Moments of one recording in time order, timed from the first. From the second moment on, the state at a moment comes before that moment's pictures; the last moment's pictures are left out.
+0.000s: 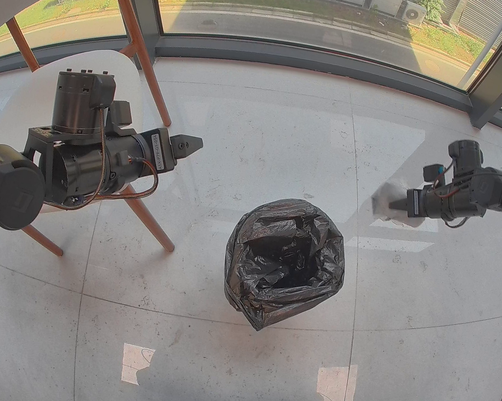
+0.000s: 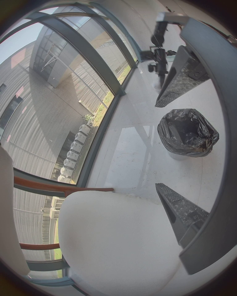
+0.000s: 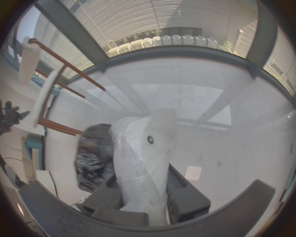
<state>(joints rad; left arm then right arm) -0.40 1.74 -1.10 -0.43 0.07 -0.43 0.05 2.28 -2.00 0.43 0.32 -0.16</state>
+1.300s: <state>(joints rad) -0.43 1.73 -1.03 -0.55 0.06 -0.40 0.42 2.53 -2.00 0.32 0.29 -0.08</state>
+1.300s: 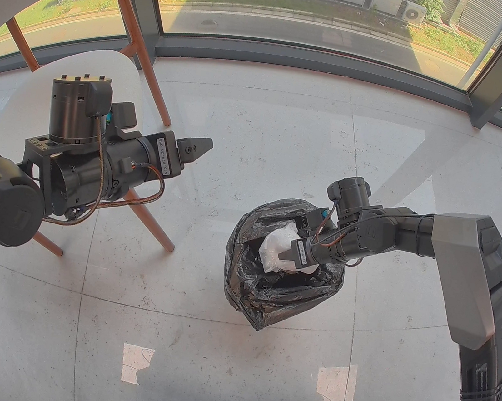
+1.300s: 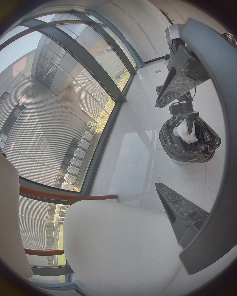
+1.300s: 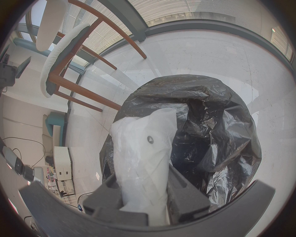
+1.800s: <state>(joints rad) -0.43 1.60 -0.97 -0.73 0.06 -0.37 0.41 2.29 -1.77 0.27 0.24 -0.06</state>
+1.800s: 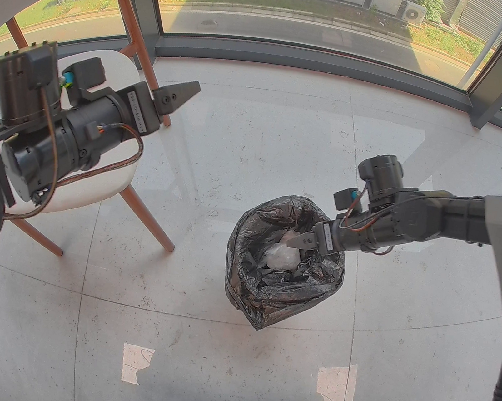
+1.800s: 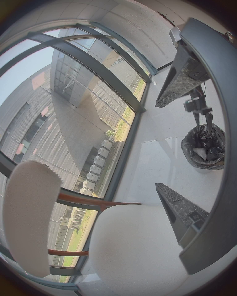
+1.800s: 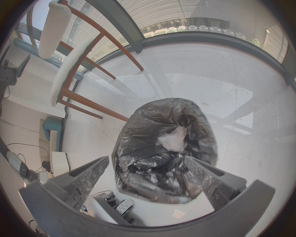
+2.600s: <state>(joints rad) -0.26 1.14 -0.54 -0.76 0.15 -0.32 0.29 1.12 -0.88 0.22 -0.11 0.07</state>
